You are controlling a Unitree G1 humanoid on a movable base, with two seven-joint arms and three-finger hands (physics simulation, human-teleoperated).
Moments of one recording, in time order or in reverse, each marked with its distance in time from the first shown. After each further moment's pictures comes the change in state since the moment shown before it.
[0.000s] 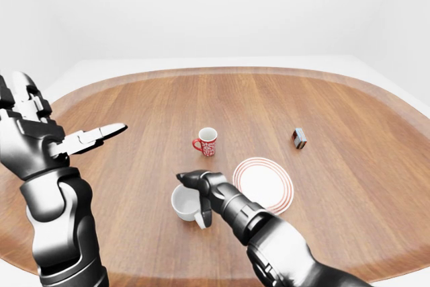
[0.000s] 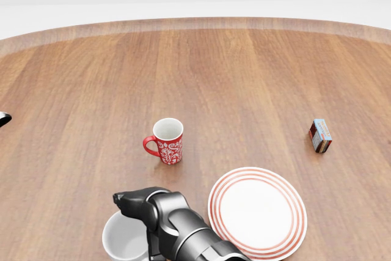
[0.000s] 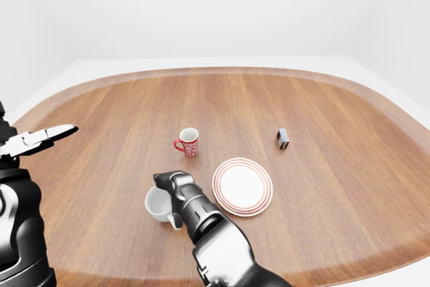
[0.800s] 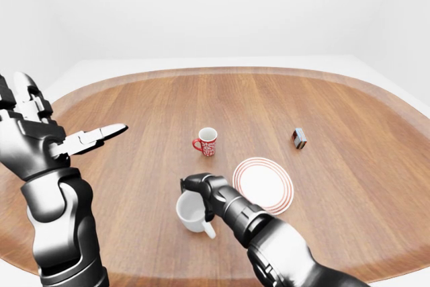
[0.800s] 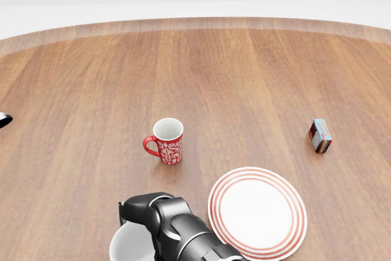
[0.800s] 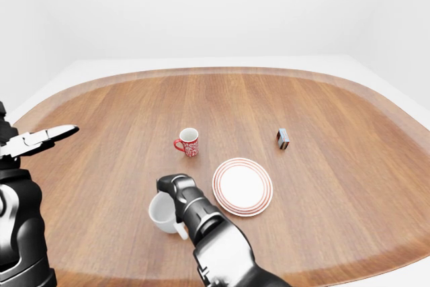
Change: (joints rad) left arm 0.003 -0.003 -0.002 -0.002 -0.002 0.000 0.000; right arm 0.021 0.000 -0.011 0.031 -0.014 0.000 -0.031
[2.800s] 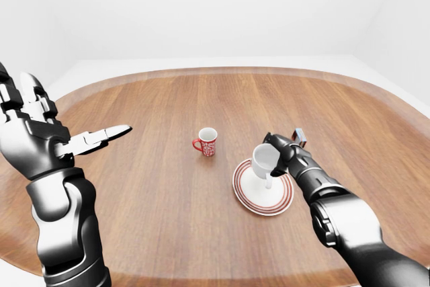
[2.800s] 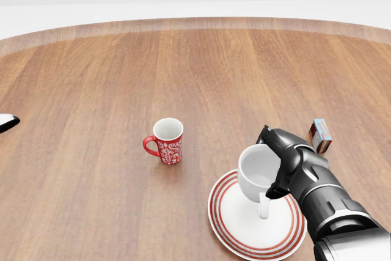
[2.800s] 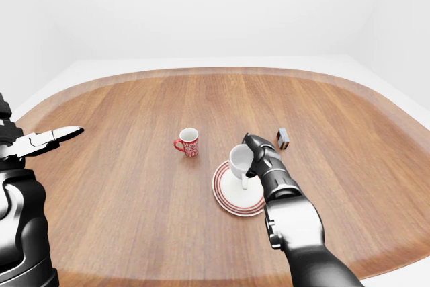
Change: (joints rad) left arm 0.002 -0.010 -0.015 0.004 0.024 0.000 -0.007; right arm -0.059 -0.580 -0.195 0.021 0.281 0.000 -0.220
